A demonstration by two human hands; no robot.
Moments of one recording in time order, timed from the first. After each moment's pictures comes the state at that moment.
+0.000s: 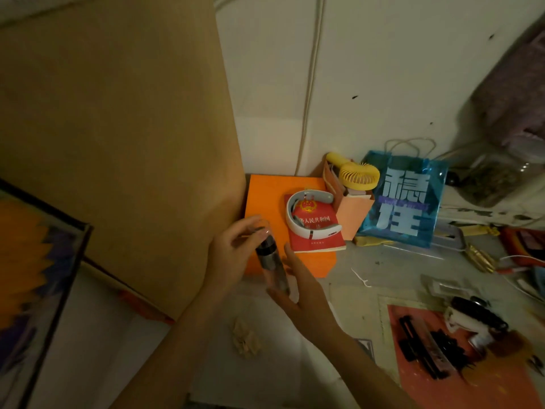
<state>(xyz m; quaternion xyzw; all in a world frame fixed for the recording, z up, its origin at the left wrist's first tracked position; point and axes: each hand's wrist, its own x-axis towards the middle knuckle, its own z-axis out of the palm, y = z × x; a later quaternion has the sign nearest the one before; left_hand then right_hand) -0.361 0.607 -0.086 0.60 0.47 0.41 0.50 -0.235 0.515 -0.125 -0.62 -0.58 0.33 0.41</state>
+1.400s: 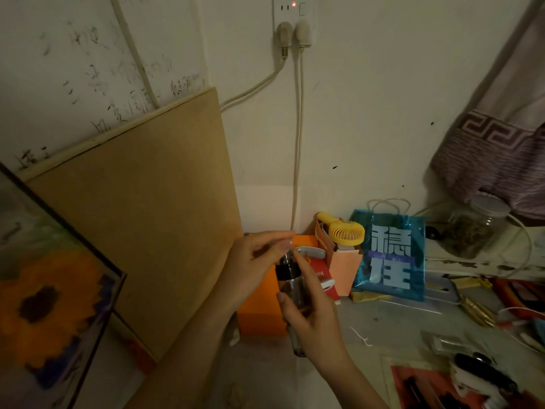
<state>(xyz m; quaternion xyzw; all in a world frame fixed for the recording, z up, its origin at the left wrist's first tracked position) -0.332 0.603 0.017 0.70 0.30 0.42 0.50 -0.223 0.516 -0.046 -0.51 -0.57 0.26 0.59</state>
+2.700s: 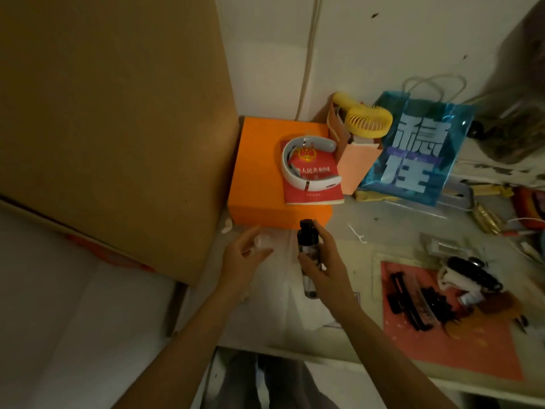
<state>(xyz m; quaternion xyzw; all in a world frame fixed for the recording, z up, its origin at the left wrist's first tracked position) -0.338 0.552 -0.204 0.49 0.56 0.33 0.58 -0.184 0.479 -0.182 -0.66 -0.45 0.40 0.45</state>
